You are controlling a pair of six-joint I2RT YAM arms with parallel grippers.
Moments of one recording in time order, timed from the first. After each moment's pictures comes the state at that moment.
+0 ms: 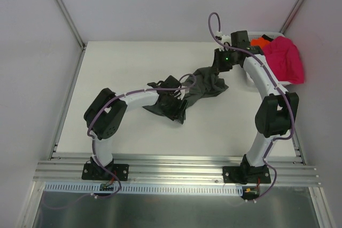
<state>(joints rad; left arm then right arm) -0.73 1.89 1.24 -0.50 0.38 -0.31 0.19 1.83 1.70 -0.79 -0.43 0.00</state>
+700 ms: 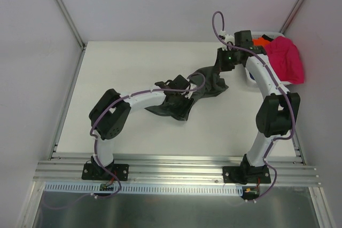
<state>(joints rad) -0.81 1.94 1.36 -0.53 0.23 -0.28 0.16 1.83 1.70 -0.79 -0.45 0.00</state>
